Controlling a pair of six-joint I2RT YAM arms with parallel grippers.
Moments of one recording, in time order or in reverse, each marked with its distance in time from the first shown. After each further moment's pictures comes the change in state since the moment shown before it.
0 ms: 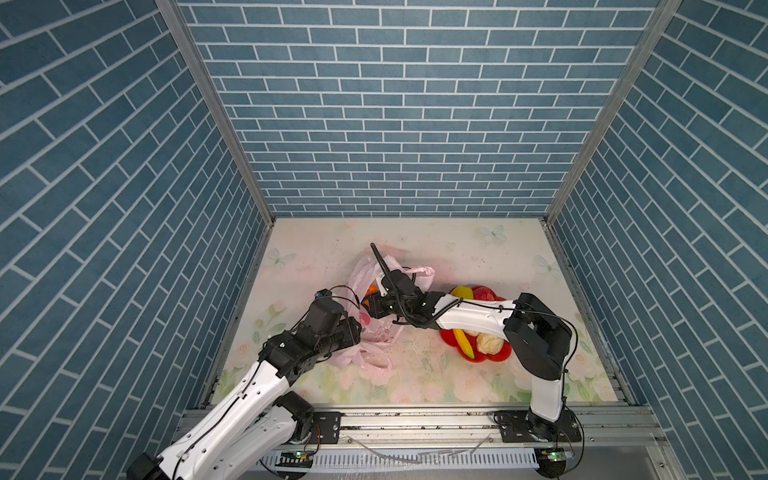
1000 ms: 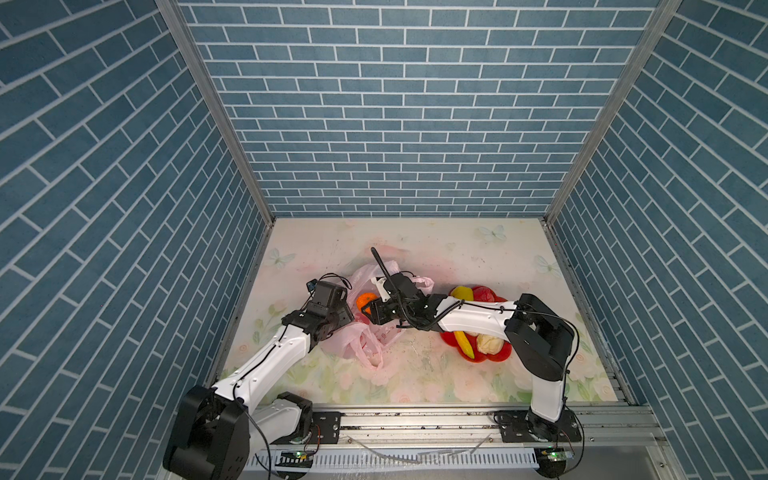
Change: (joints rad) left arm 0.232 0.365 -0.004 0.267 -0.069 0.023; right arm 0.005 -0.014 -0.045 -0.010 -0.100 -0.014
